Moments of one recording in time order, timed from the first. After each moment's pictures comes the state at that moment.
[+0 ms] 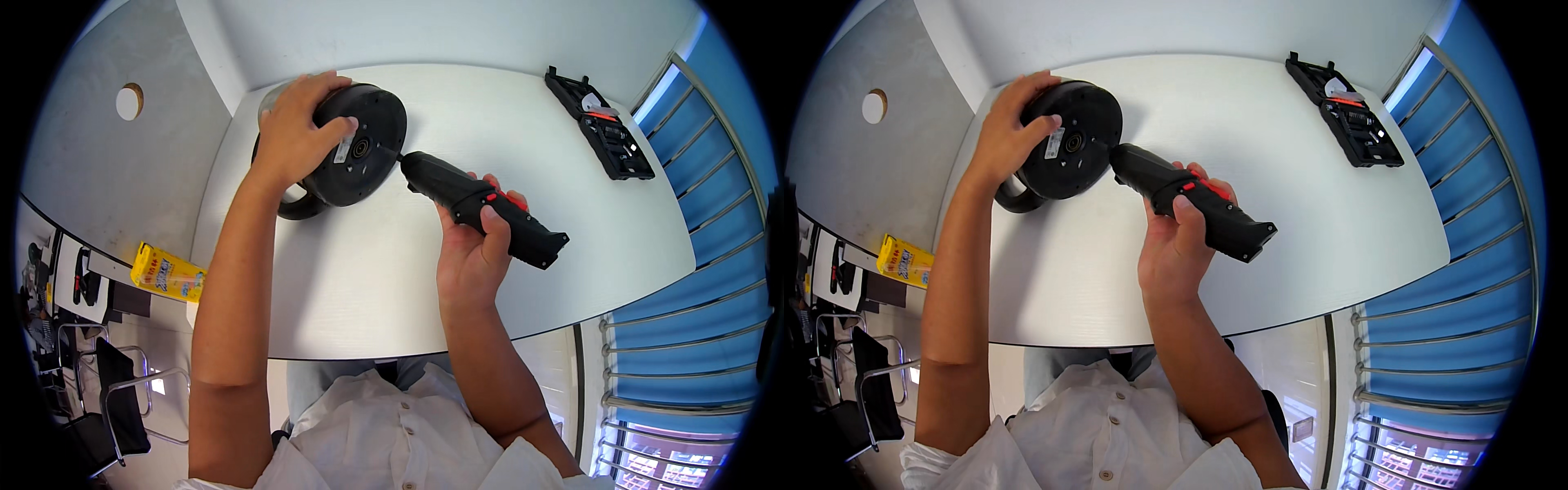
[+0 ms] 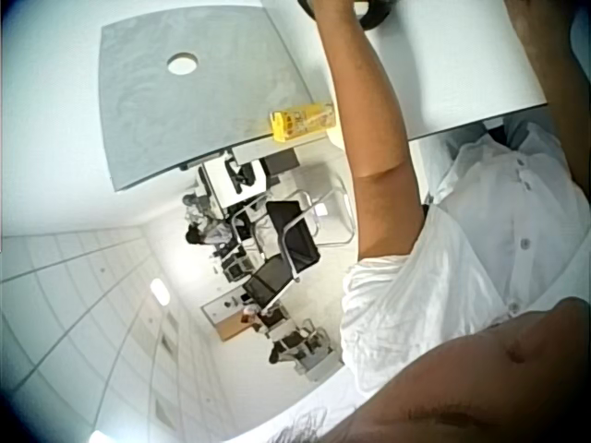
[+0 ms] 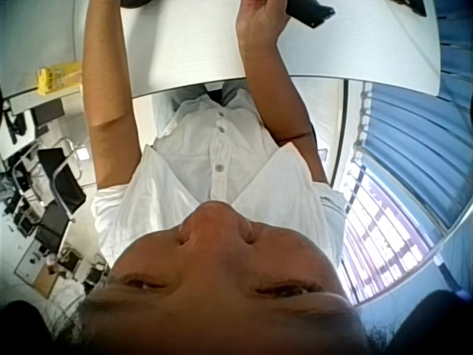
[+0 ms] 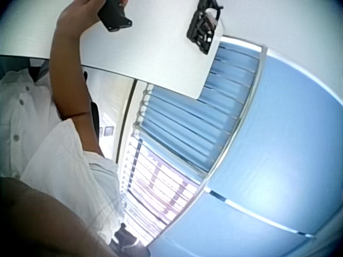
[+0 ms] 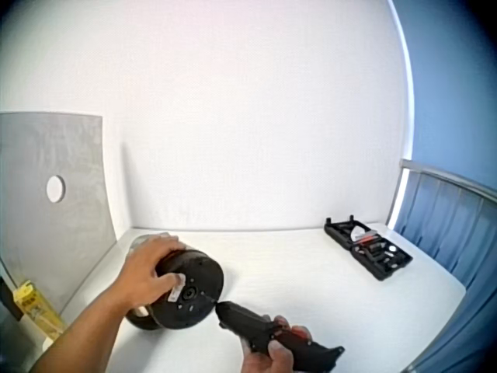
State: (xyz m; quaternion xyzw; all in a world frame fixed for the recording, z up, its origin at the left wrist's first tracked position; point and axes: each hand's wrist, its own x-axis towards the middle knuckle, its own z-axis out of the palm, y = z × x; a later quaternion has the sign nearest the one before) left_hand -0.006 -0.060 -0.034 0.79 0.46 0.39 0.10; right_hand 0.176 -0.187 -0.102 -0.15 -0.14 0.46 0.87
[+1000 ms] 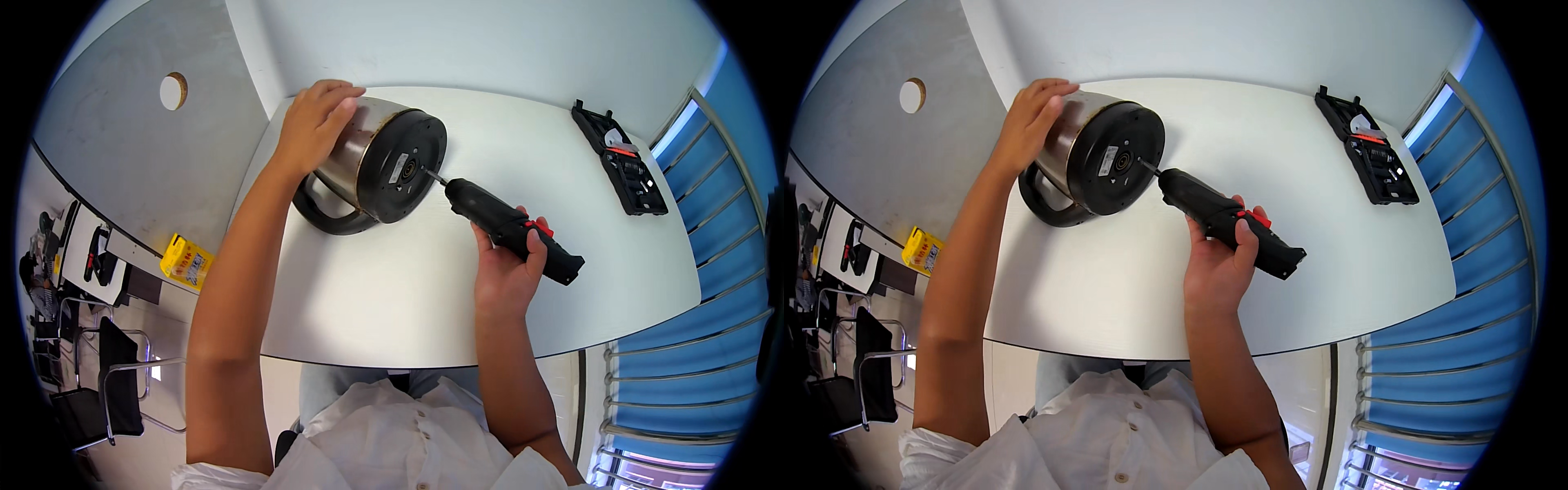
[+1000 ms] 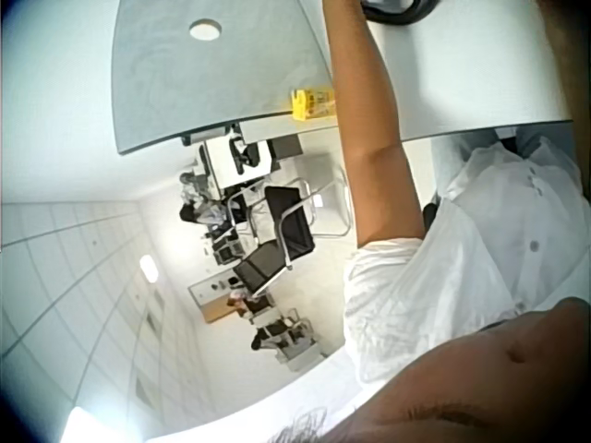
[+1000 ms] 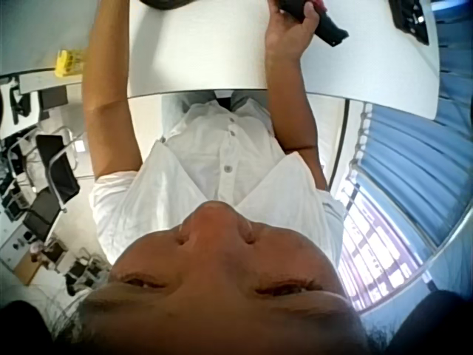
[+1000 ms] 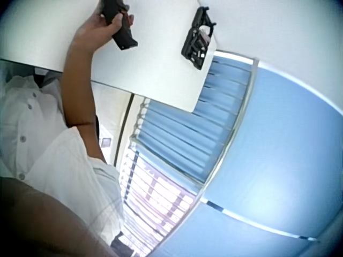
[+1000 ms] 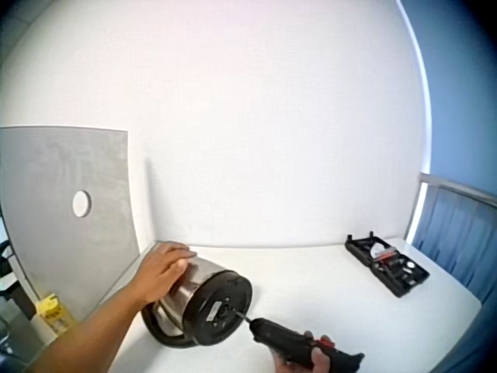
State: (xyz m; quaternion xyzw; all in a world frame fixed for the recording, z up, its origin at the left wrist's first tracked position) left_hand -0.060 -0.021 -0.031 0.81 0.41 0.41 0.01; right_hand 0.184 -0.180 -0.103 -0.17 -0.09 0.48 0.86
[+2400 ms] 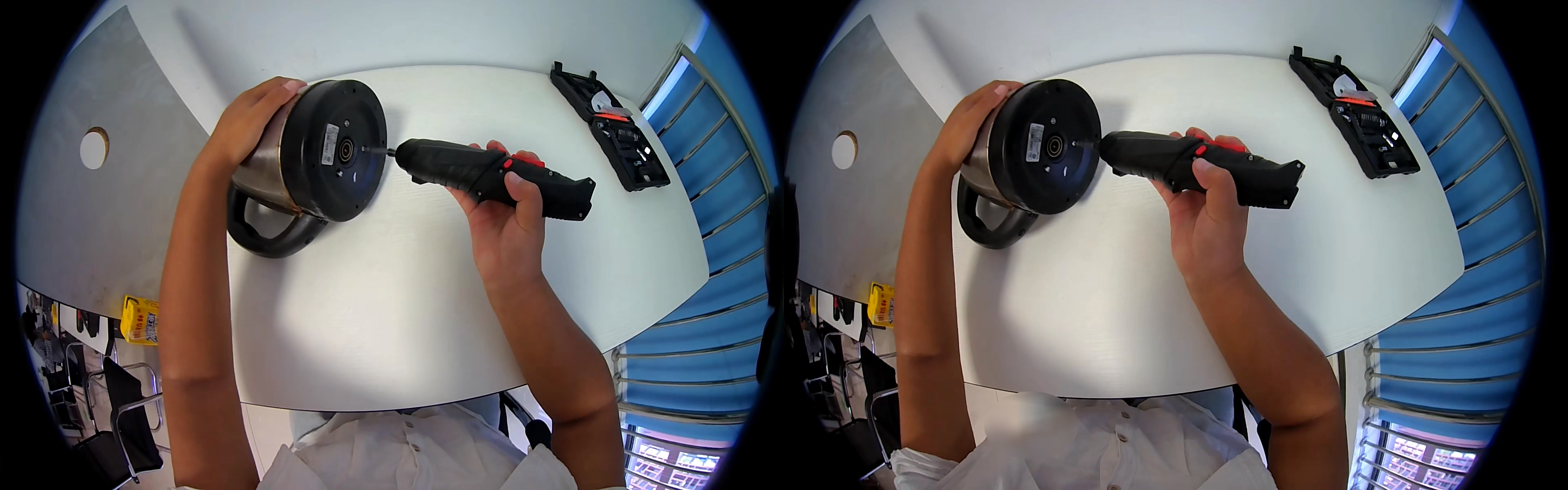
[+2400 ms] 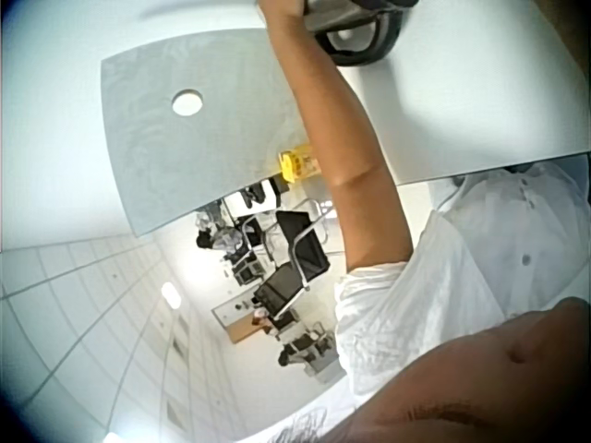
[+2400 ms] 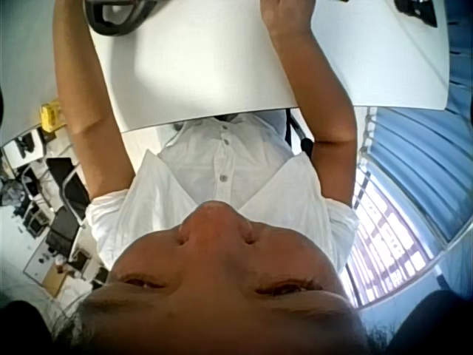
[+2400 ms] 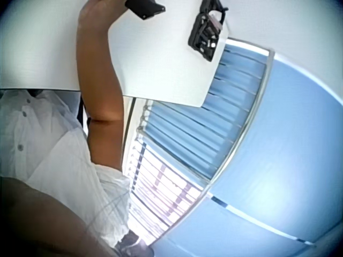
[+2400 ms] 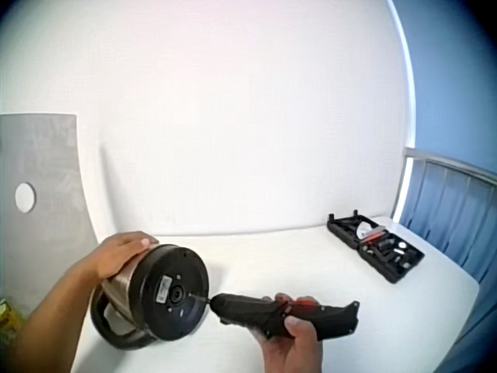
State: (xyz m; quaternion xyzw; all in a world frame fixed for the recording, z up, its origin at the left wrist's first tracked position) left_hand -0.030 0.028 -0.023 0.74 0.50 0.34 0.29; right_hand 0.237 -0.119 -0.090 -0.18 -0.19 0.55 0.79
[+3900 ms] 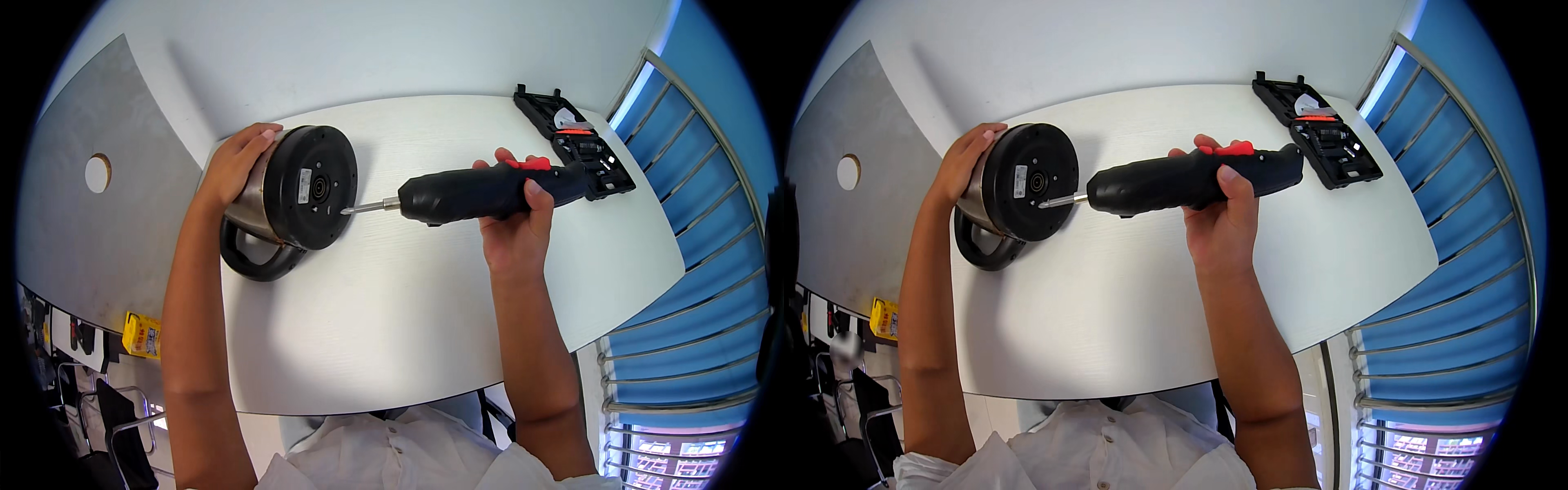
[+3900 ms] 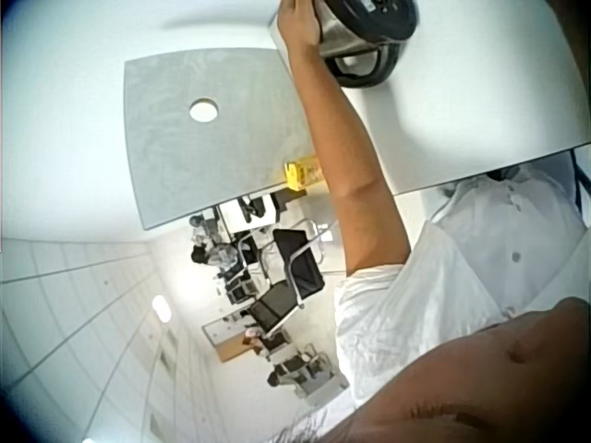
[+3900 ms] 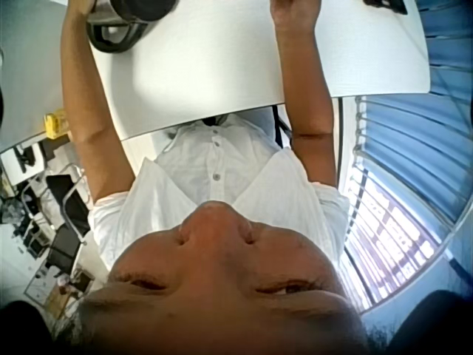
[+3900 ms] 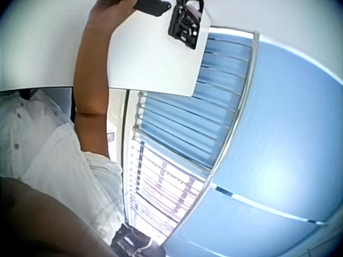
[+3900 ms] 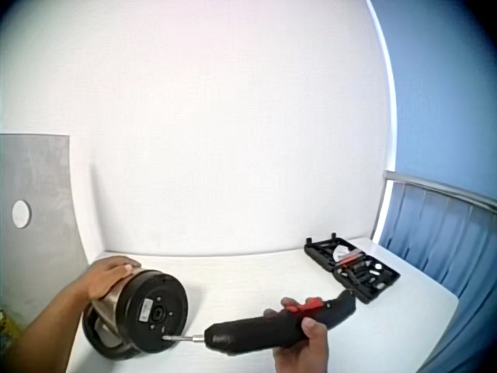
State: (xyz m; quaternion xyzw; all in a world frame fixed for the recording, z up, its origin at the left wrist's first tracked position) left_hand -0.040 0.021 -0.023 0.76 0.48 0.35 0.28; right_hand 0.286 -0.129 -0.061 -0.17 -0.23 0.50 0.82
